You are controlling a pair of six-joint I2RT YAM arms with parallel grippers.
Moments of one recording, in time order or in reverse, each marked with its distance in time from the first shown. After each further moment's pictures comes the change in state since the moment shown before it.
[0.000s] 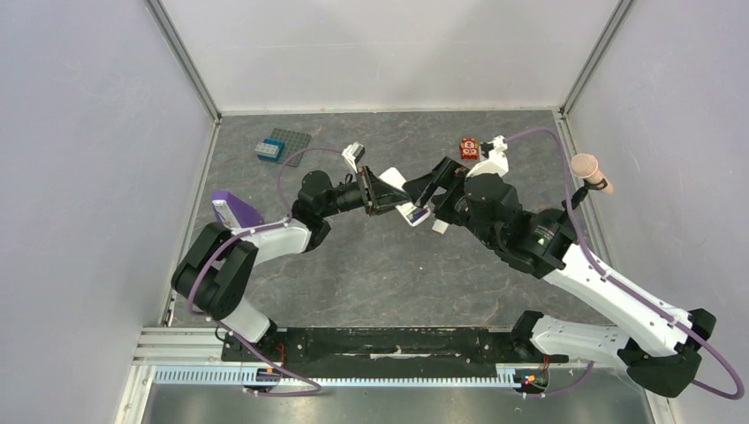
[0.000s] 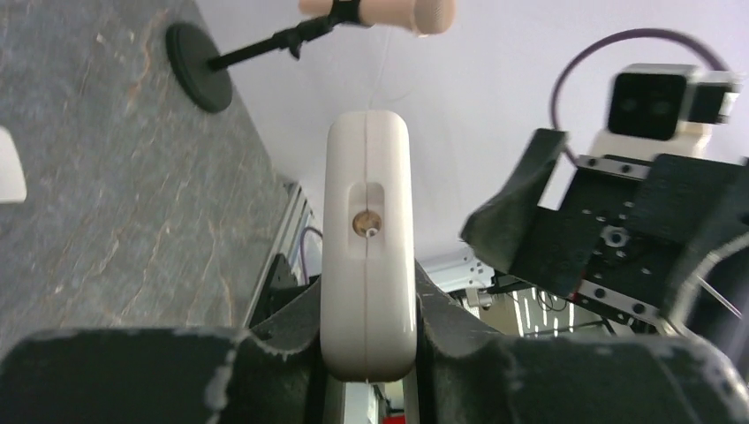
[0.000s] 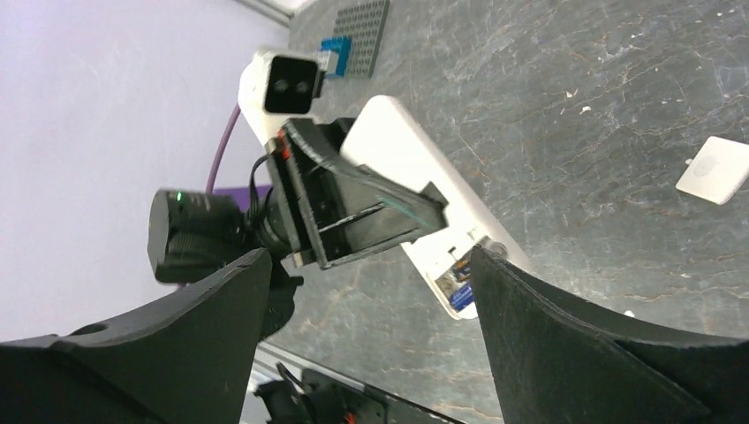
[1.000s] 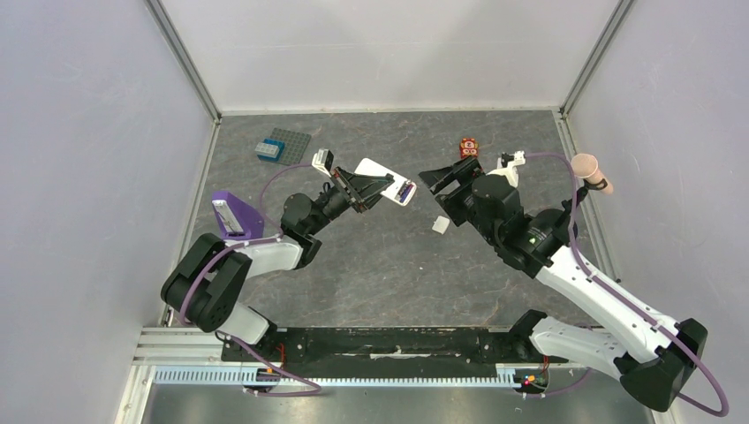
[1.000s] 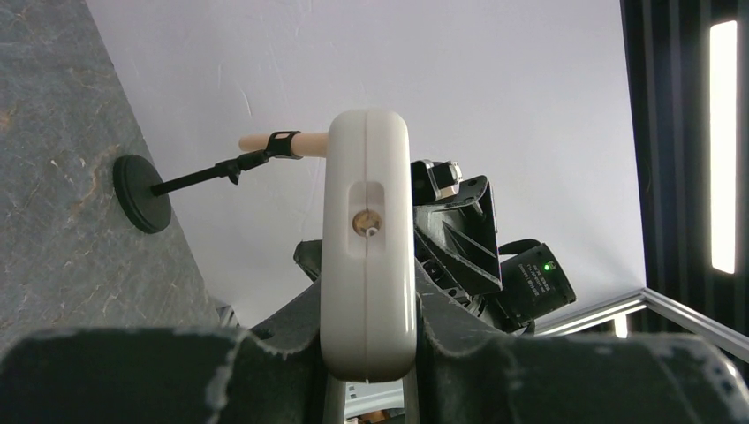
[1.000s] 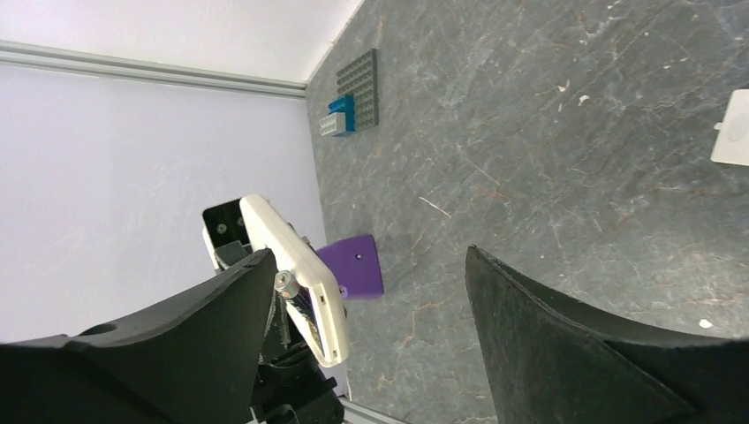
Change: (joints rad) left arm 0.004 -0.096 -0.183 0.334 -0.360 -0.208; right arm -0.172 -0.036 -0.192 0.147 -0.031 0.303
